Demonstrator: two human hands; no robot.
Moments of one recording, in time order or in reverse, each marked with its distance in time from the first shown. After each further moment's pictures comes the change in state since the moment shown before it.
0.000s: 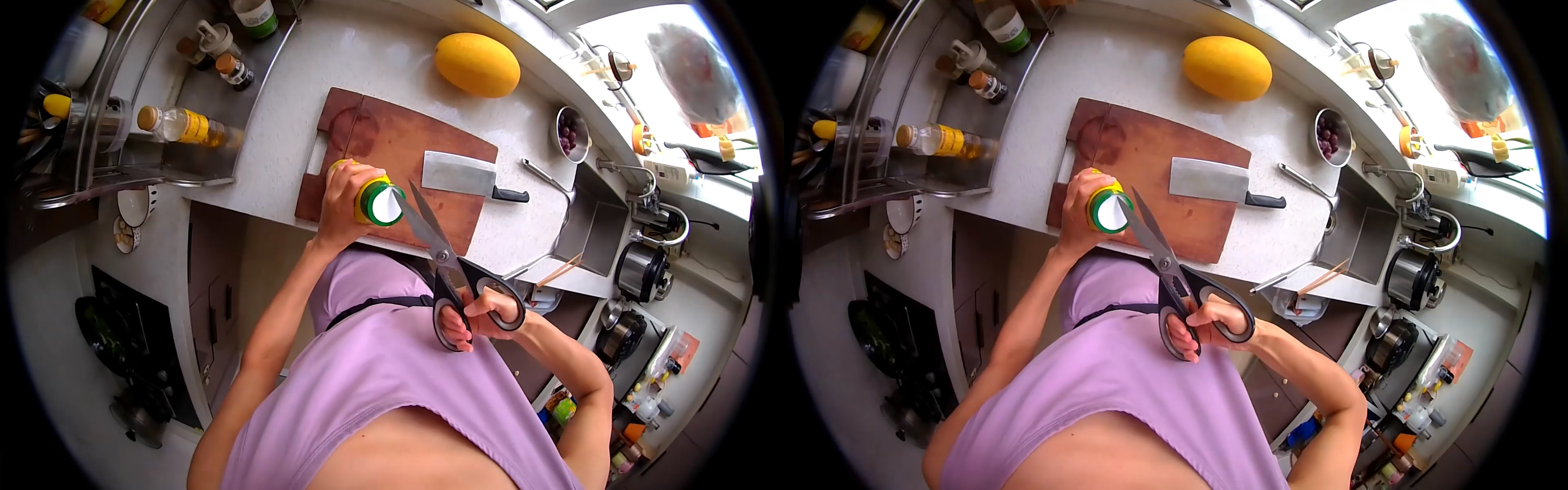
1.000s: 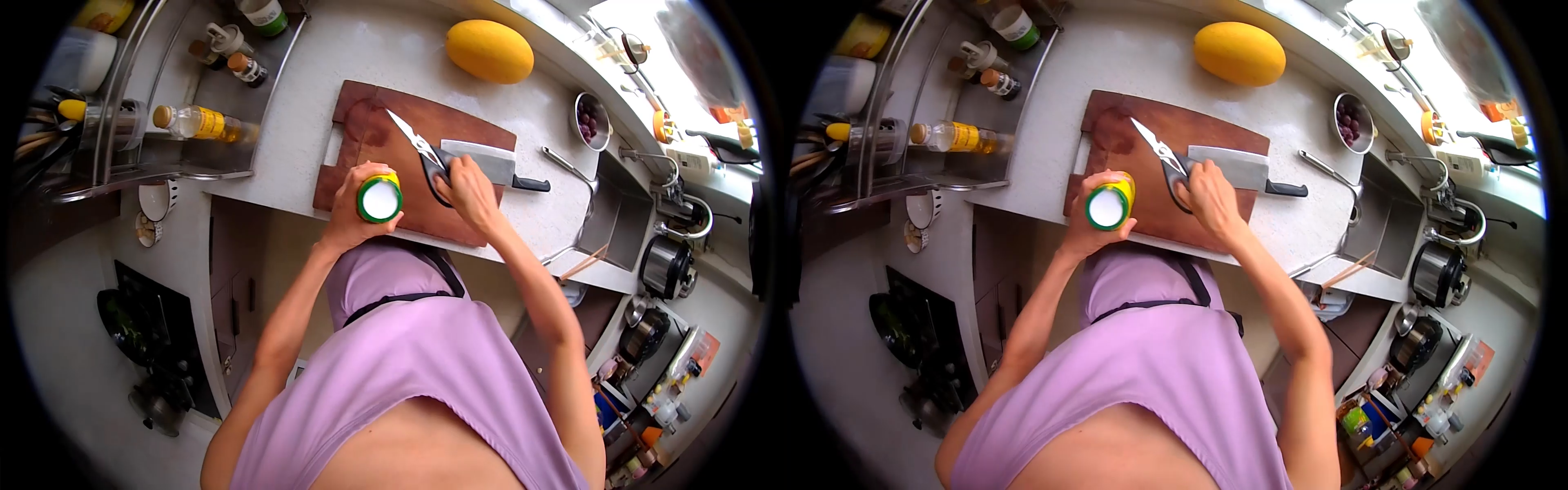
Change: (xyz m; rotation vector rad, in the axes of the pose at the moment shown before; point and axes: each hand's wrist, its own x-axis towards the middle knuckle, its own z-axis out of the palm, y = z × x) left_hand -0.013 0.017 -0.011 -0.339 -0.085 -0.272; right_hand 0.111 -0.058 -0.118 -1.939 1.158 -0.627
